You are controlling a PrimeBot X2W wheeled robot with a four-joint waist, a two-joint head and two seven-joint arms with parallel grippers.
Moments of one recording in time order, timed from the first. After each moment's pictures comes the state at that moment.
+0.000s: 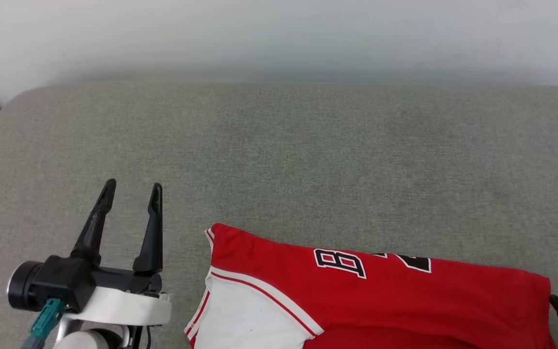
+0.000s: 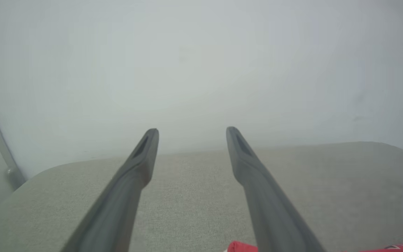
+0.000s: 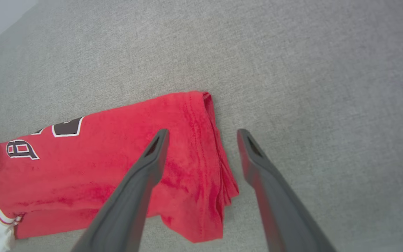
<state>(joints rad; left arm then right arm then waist) -0.08 0.46 -0.34 -0.17 -0.47 0.21 -0.26 0.08 -0.16 -0.43 -0.09 0.52 0.13 0.80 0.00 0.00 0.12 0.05</state>
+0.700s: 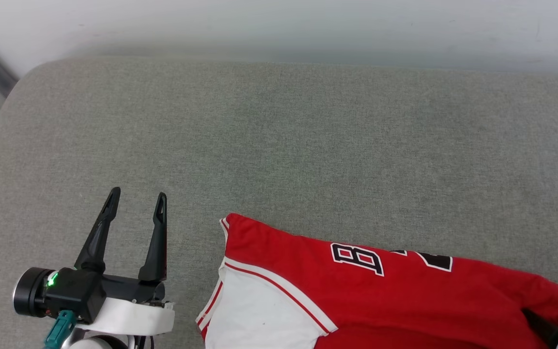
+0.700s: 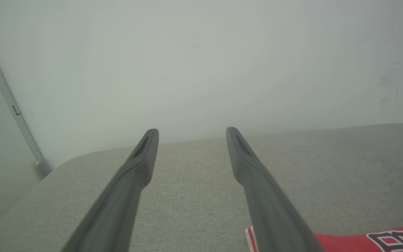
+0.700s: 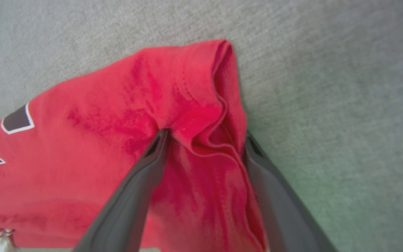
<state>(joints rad) -0.02 0.25 -0.12 -0.14 -0.20 -0.01 -0.26 0.02 -0.13 -0.40 0.18 0.57 0.13 0.76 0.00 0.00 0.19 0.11</state>
